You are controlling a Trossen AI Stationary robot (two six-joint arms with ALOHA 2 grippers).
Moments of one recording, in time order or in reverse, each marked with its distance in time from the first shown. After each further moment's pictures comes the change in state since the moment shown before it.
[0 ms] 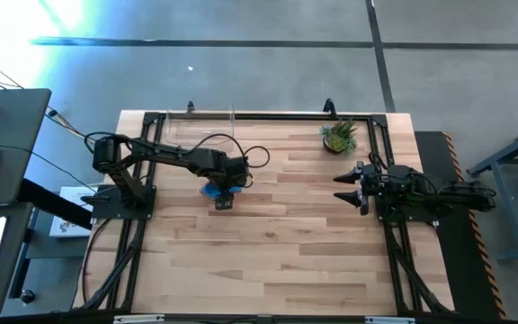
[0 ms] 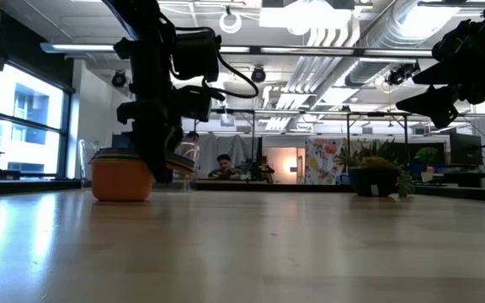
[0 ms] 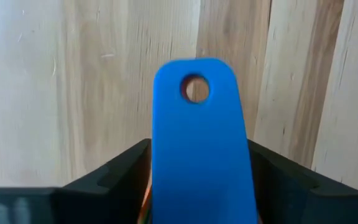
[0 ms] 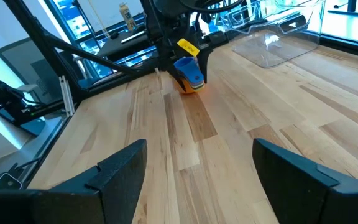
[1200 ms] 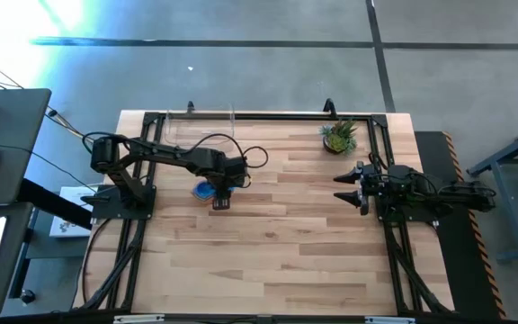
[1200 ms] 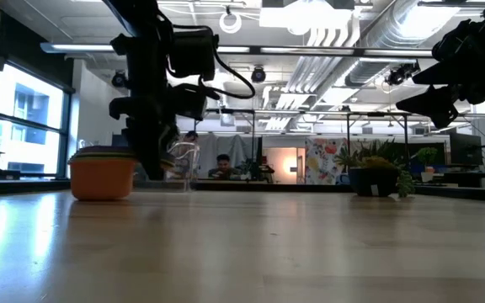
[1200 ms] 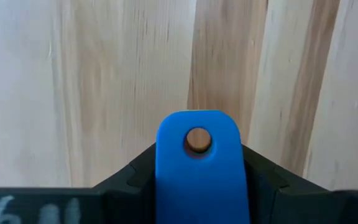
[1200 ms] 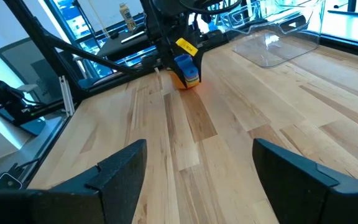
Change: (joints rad) left arm -0.002 -0.015 0.000 -0.046 0.003 0.000; right arm 0.000 0.000 0.000 0.000 0.000 0.000
